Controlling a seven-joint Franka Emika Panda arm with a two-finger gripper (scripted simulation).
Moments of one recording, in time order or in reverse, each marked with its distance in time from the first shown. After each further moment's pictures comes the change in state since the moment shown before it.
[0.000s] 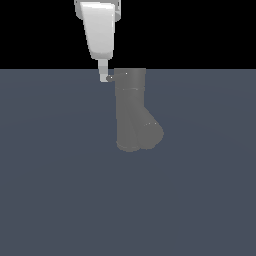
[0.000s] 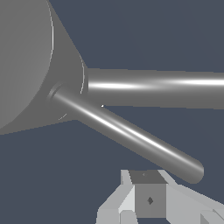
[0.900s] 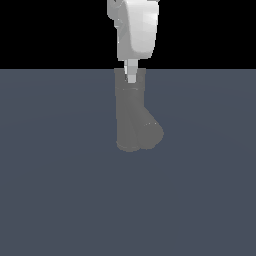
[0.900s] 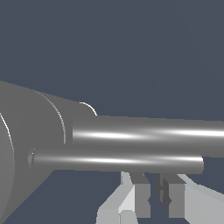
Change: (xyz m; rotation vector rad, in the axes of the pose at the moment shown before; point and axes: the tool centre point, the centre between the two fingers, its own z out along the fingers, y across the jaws) arm 0.060 0.017 0.000 -0.008 0.000 -0.014
